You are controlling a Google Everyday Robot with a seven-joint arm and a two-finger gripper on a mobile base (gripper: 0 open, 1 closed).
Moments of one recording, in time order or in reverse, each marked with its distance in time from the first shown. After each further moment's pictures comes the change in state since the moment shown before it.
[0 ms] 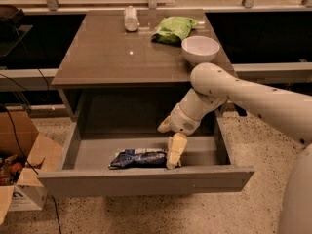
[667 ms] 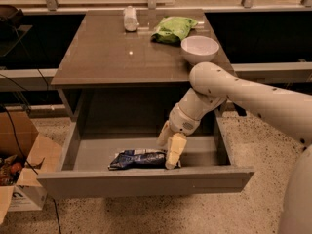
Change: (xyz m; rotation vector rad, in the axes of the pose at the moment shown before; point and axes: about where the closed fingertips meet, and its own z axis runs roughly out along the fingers) arm -0.006 0.004 0.000 -0.012 0.002 -0.002
